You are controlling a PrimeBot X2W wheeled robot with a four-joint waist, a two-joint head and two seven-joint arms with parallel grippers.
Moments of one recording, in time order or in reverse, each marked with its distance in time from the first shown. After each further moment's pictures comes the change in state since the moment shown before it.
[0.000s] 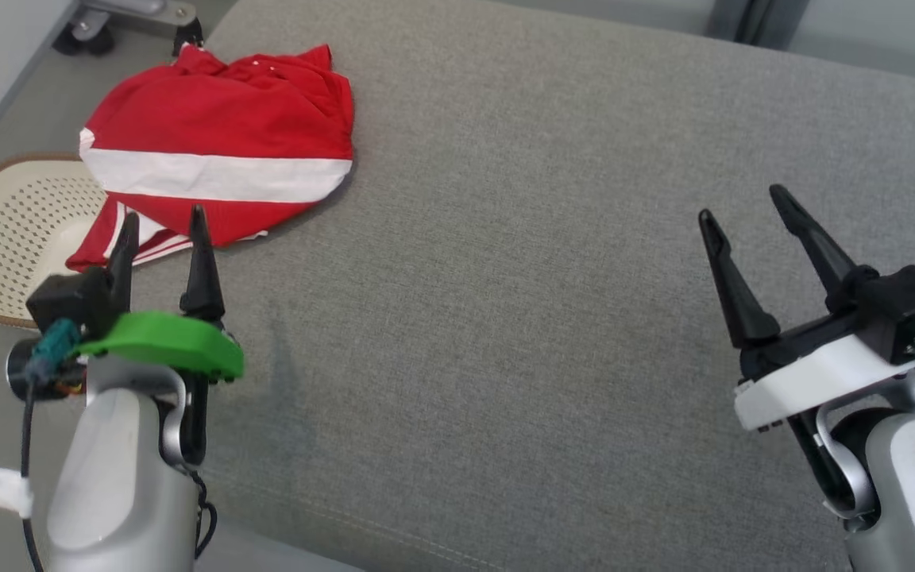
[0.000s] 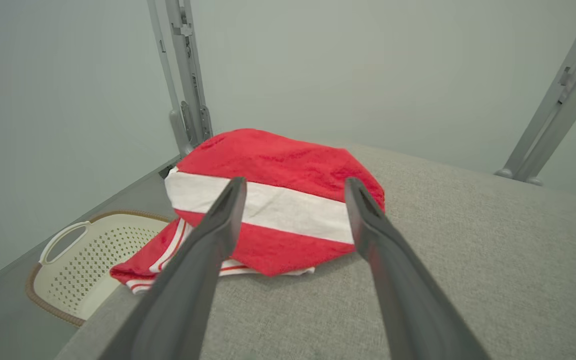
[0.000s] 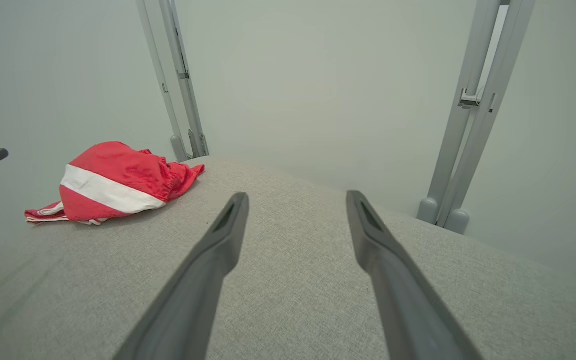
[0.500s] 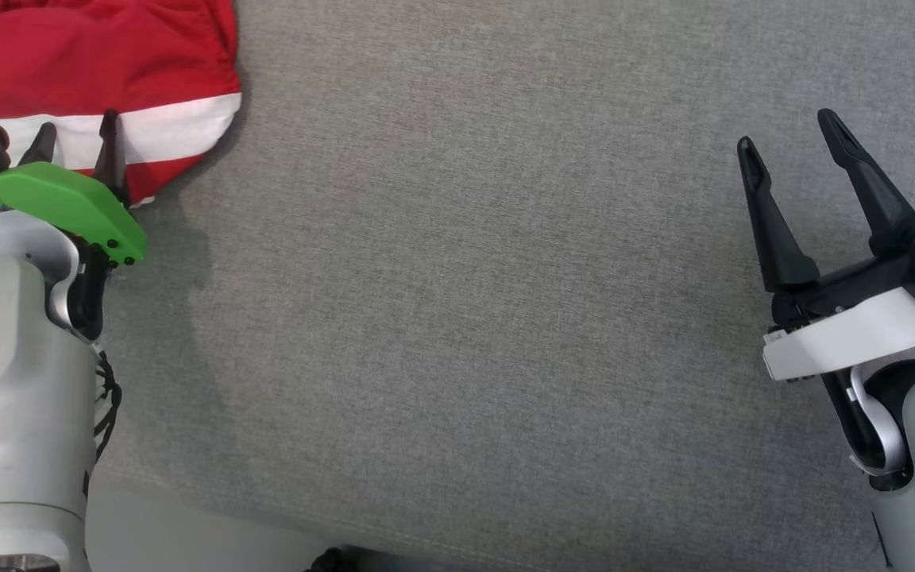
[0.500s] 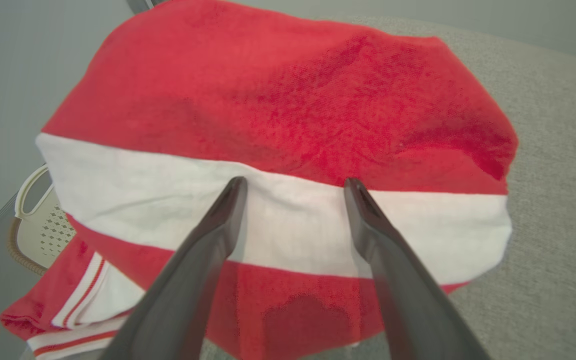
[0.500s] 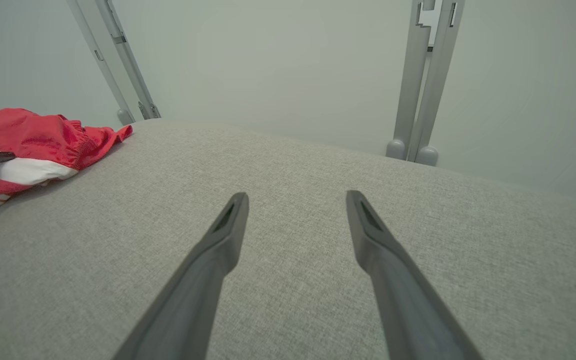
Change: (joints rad) left arm -0.431 0.139 -0.016 0.440 -0.114 -0.061 0.189; right arm -0.092 -0.035 -0.036 -0.068 -0.011 0.000 0.025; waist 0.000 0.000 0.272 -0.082
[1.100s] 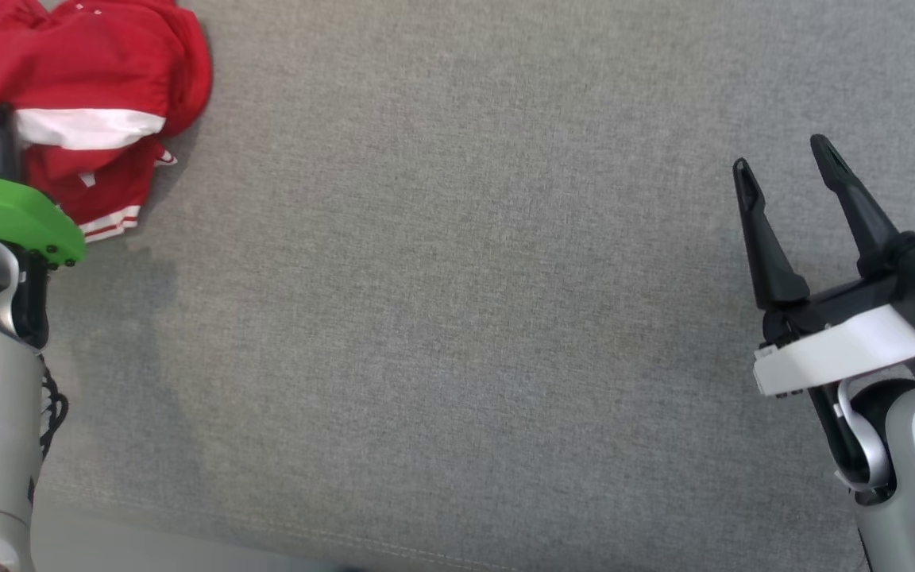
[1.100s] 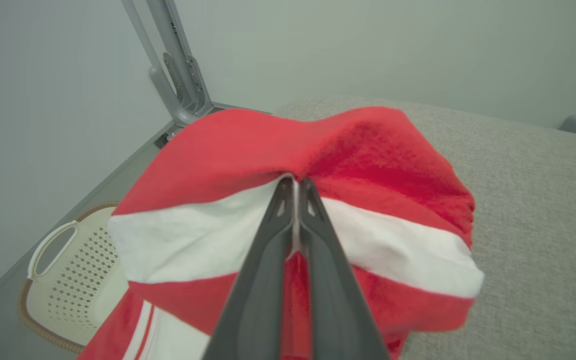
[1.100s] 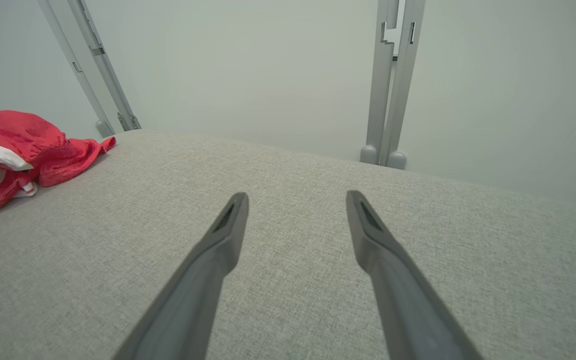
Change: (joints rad) left arm -0.040 0.100 -0.075 0.101 -0.073 -0.007 -0.180; right arm 0.028 0.032 -0.010 0.048 -0.001 0.000 -0.045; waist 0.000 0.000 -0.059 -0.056
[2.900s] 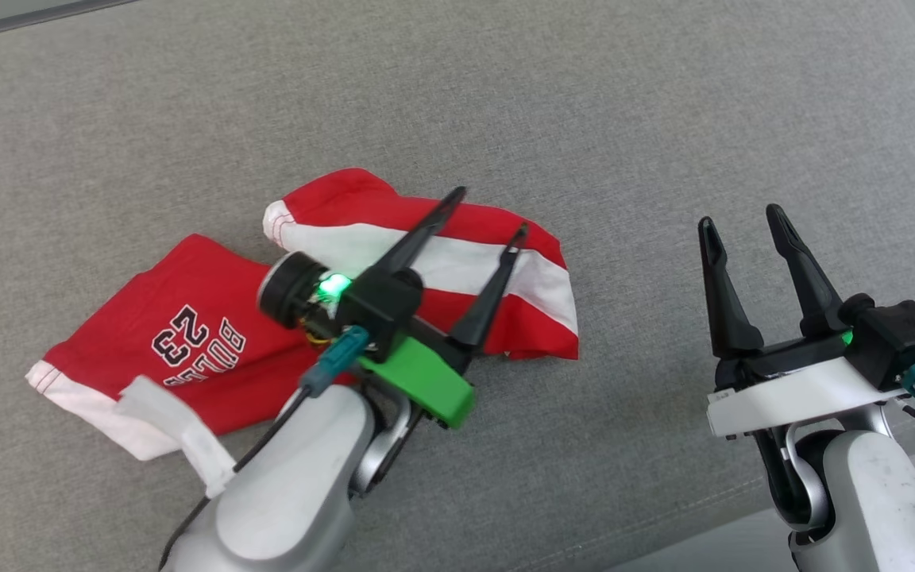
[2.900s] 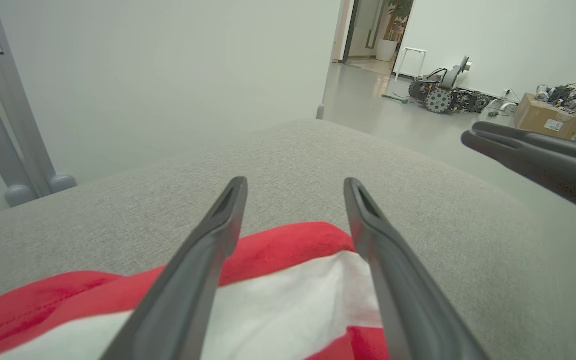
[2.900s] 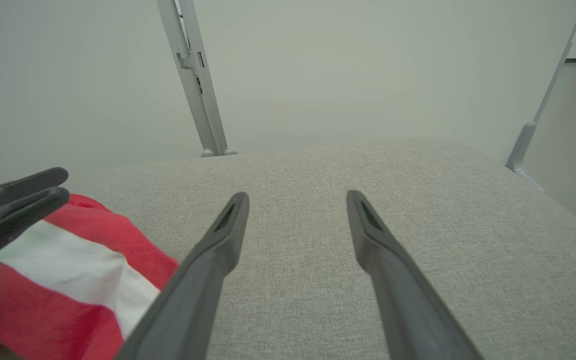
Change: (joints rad) left arm 0.349 -0.221 -0.584 -0.745 0.128 0.088 0.015; right arm 0.071 0.136 -0.002 0.139 0.041 0.000 -0.156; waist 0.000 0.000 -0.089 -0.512
